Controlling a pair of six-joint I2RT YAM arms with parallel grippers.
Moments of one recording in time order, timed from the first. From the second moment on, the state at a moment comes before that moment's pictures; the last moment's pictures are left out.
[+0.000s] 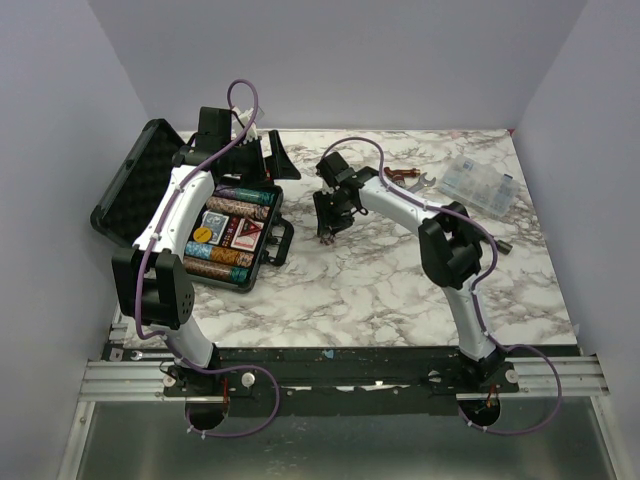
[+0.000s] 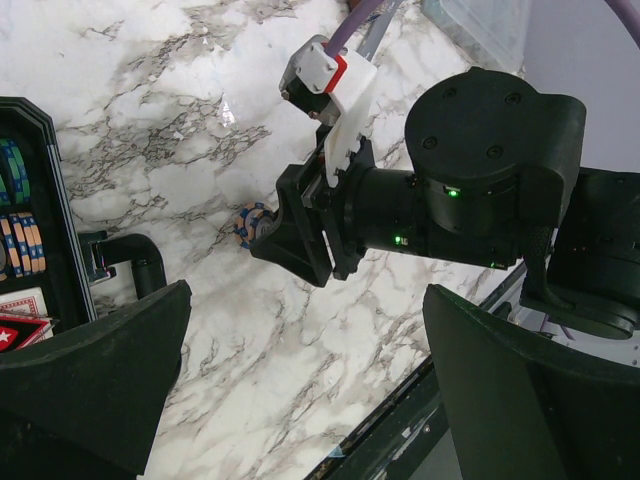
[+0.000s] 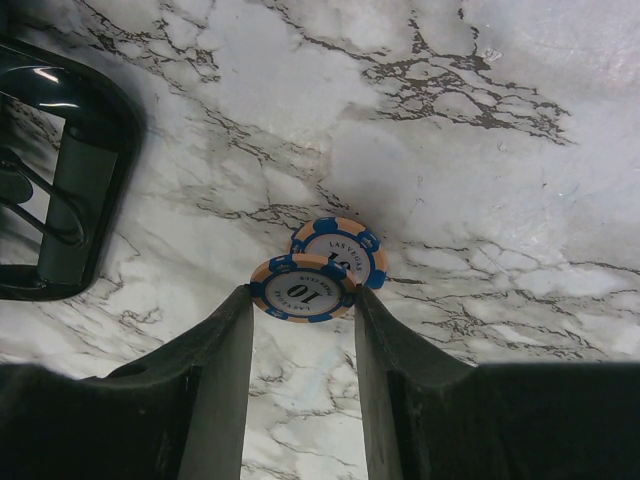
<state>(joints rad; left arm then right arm) -0.14 1.68 1.59 -0.64 0.67 -0.36 0.65 2.24 1.86 -0.75 -0.12 0.37</state>
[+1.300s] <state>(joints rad) -0.14 1.68 1.59 -0.63 0.67 -0.36 0.66 1.83 1.39 -0.59 0.07 0.39</state>
